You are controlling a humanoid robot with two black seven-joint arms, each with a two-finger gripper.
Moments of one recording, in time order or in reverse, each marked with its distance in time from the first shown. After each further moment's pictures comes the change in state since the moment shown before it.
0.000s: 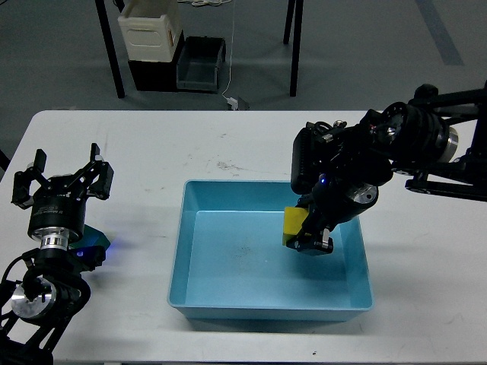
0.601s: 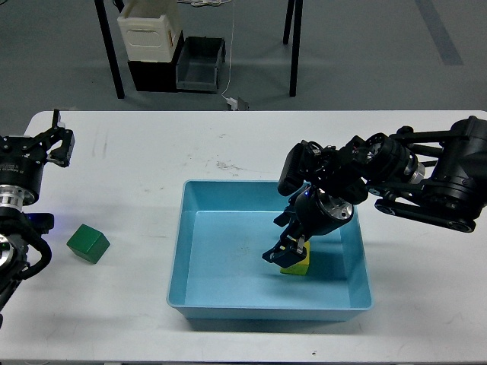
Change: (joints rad) left arm -0.153 0.284 0.026 0.027 0.015 0.208 0.094; right arm -0.168 0.031 0.208 -0.141 0.078 -0.013 0.000
